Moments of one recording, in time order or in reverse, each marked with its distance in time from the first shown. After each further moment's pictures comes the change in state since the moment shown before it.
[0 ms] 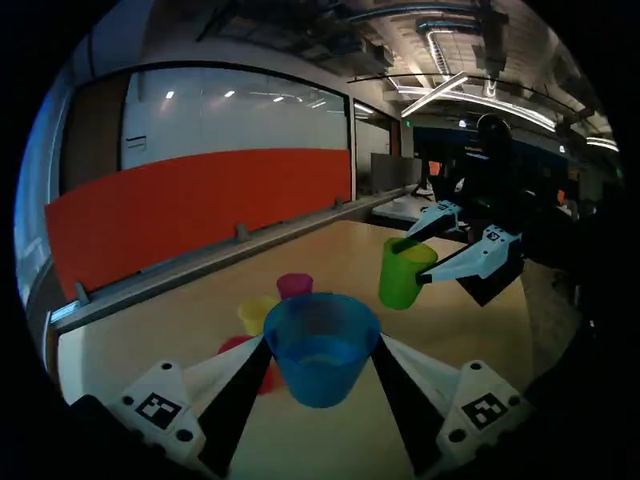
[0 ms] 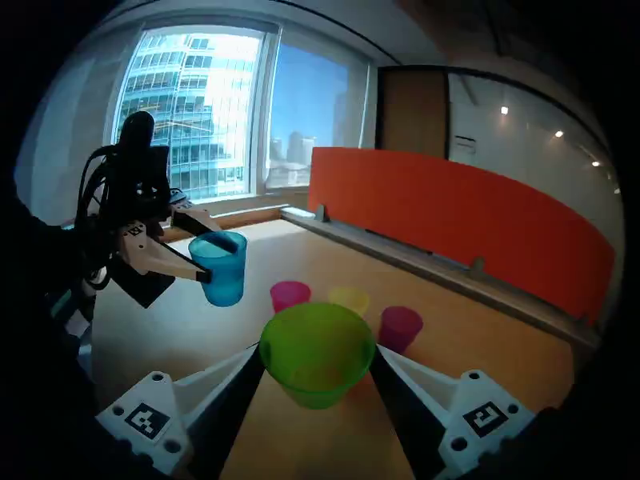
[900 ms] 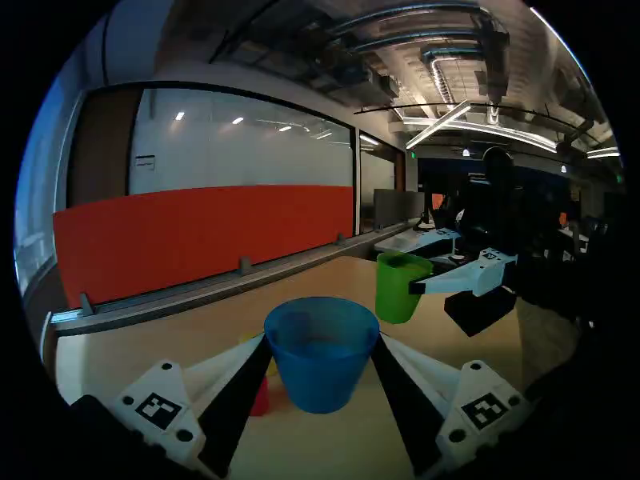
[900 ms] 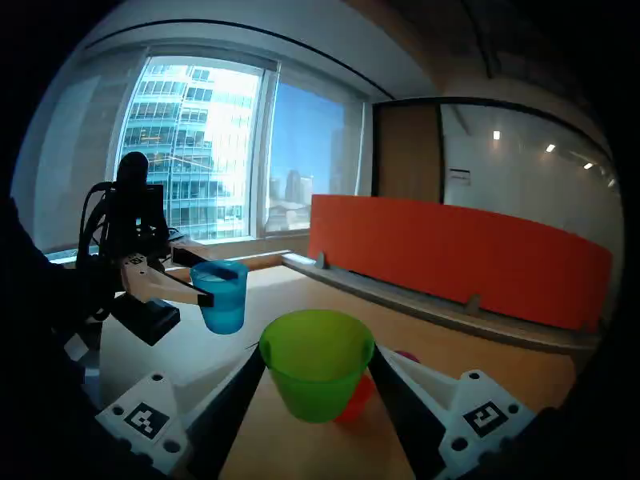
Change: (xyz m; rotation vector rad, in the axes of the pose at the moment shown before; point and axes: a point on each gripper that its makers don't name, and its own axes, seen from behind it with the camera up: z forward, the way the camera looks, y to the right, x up) left arm 0.045 0.011 -0.020 0.016 0.137 -0.036; right arm 0.057 -0.010 -0.010 -0.004 0.174 0.014
